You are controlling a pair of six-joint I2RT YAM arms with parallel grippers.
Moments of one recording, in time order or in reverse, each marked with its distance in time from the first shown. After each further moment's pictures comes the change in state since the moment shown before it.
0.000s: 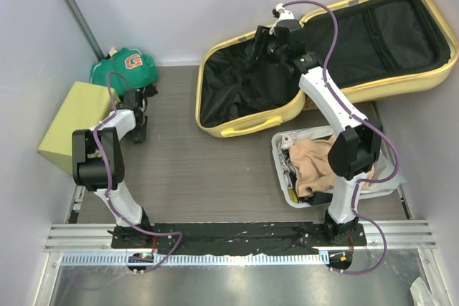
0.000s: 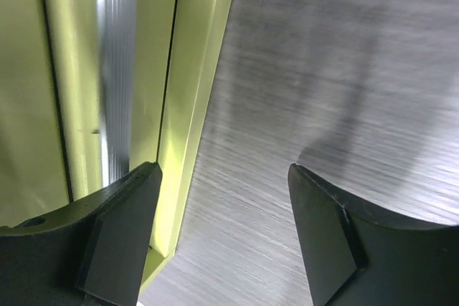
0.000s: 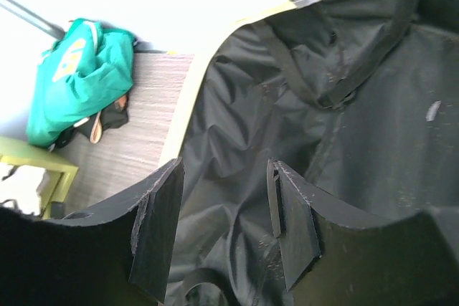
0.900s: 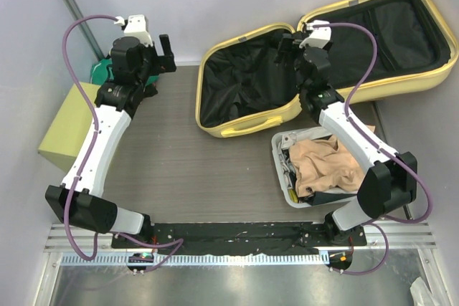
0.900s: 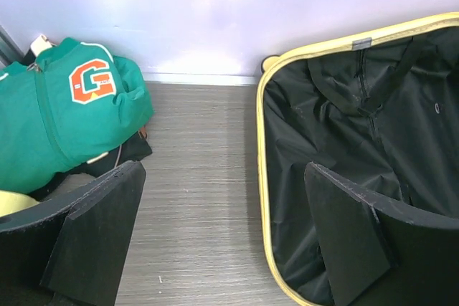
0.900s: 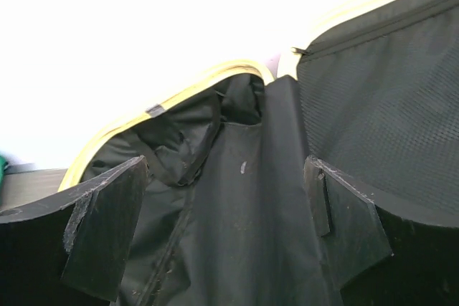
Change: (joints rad) left arm -0.305 -0.375 0.468 0.085 0.325 -0.304; right arm -0.004 -0.408 -0.590 0.550 0.459 -0.283
